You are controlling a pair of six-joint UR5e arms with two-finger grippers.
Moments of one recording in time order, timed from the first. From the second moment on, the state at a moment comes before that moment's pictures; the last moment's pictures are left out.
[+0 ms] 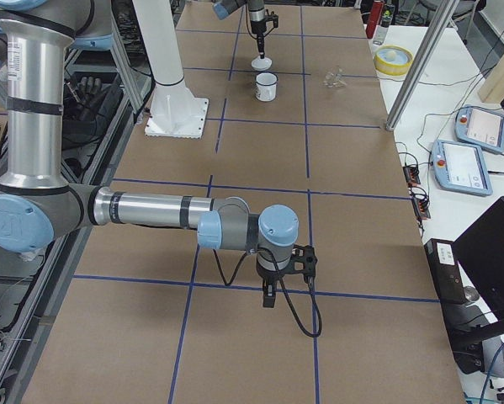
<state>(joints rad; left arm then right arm) -0.61 -1.52 -2.05 -2.04 -1.88 -1.23 1.57 -1.68 1.66 -1.57 2.29 0.01</state>
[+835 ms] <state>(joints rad) -0.53 -1.57 -1.98 -2.05 -1.88 -1.26 1.57 -1.68 1.66 -1.57 2.29 0.01</state>
